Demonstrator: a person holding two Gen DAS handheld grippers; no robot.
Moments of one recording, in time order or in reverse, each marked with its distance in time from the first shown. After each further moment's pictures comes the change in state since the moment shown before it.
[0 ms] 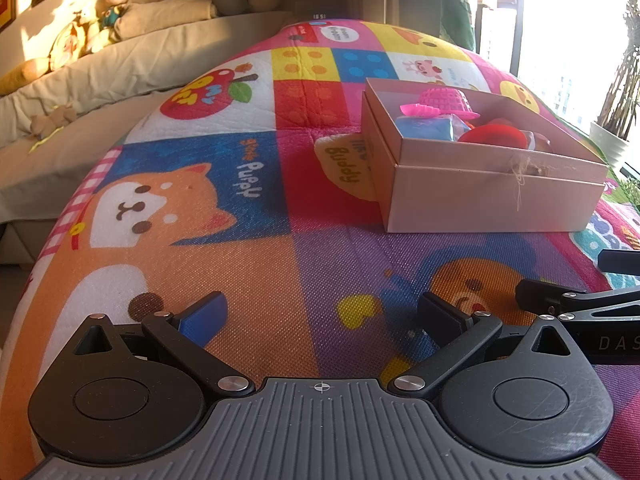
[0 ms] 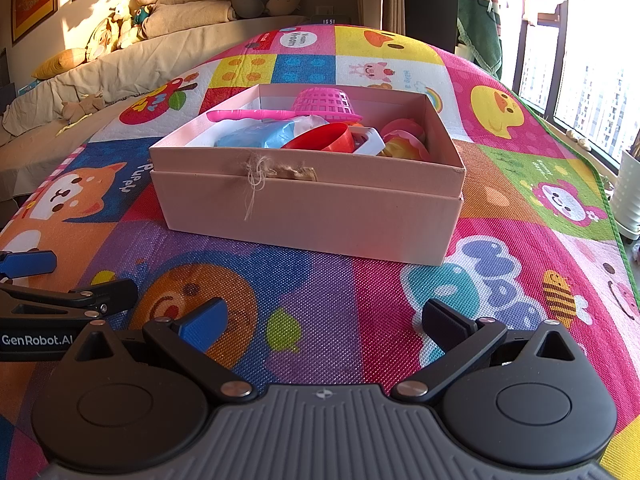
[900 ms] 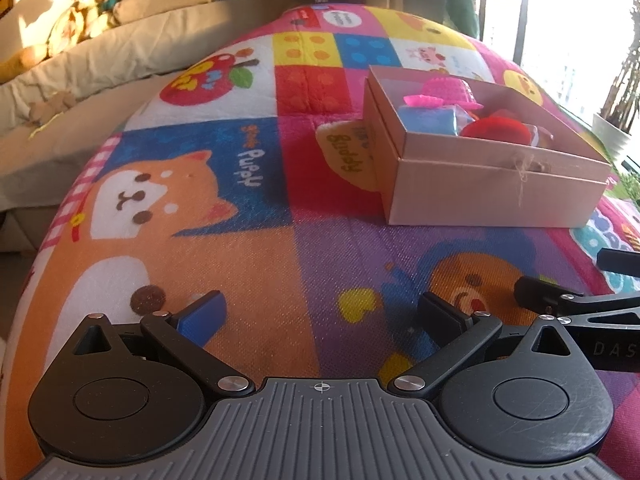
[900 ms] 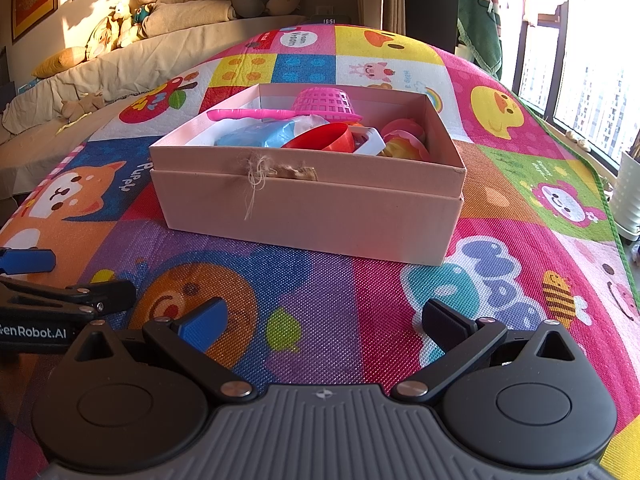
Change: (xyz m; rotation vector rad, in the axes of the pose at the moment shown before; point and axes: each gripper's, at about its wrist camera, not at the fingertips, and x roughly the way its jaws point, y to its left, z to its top) left arm 0.000 -0.001 0.006 -0.013 0.059 -0.001; right arm 0.000 0.000 0.000 0.000 0.000 0.000
